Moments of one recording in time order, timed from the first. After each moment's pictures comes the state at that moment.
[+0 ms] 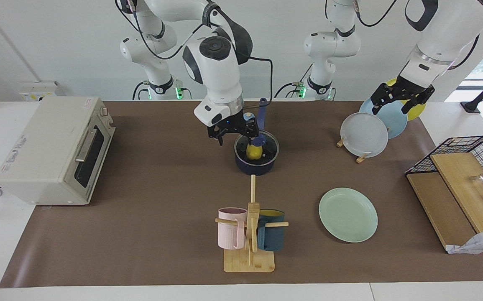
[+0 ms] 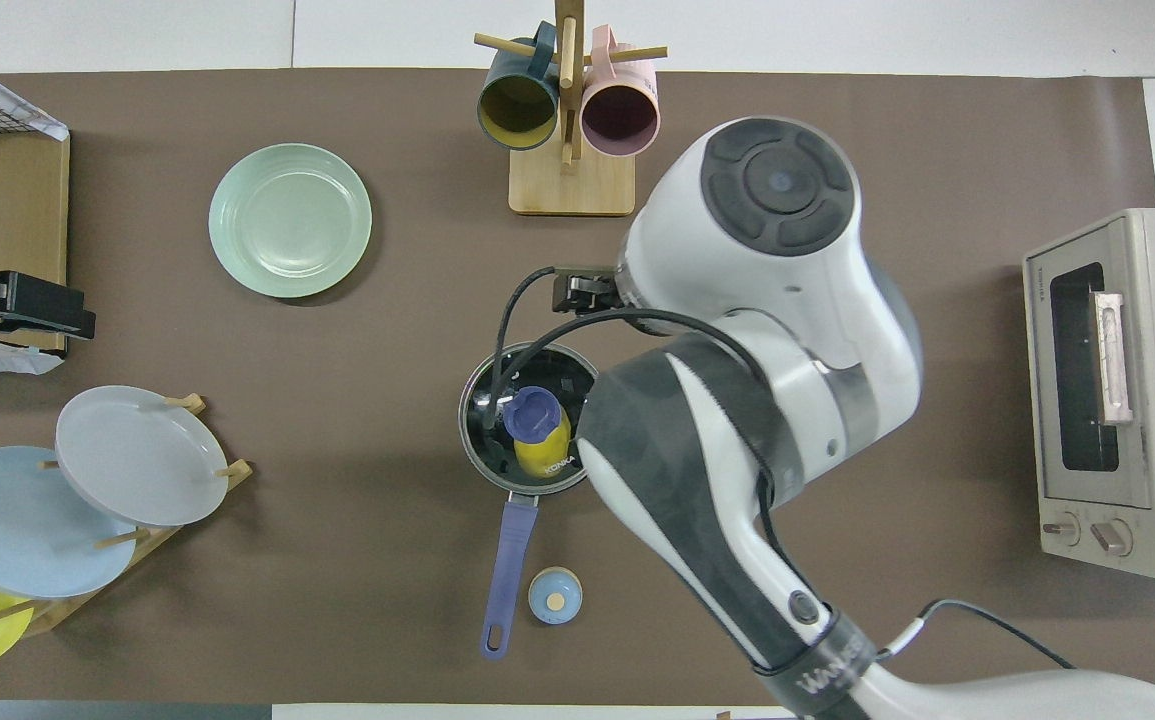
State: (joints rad) left arm -0.09 -0.05 0.02 -1.63 -0.02 1.55 -0.01; right arm 0.56 0.27 -0.10 -1.50 0.13 1.83 0.53
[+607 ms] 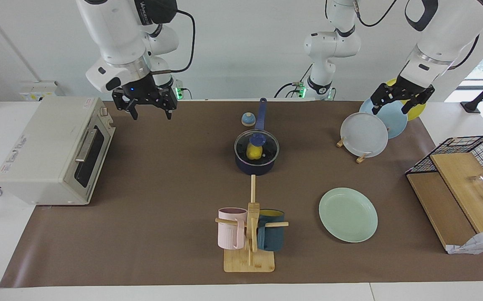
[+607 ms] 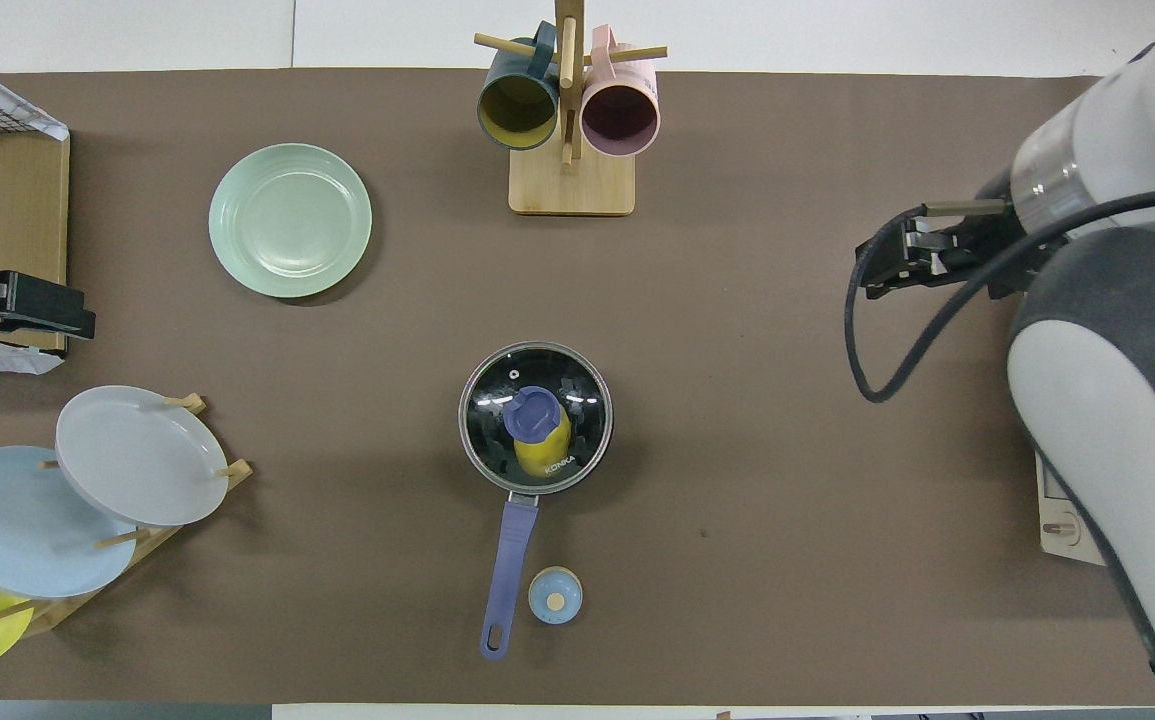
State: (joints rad) left arm -0.09 -0.05 0.02 -1.63 -0.02 1.55 -0.01; right arm 0.30 0.11 -0.12 -1.38 0.02 1.44 0.21
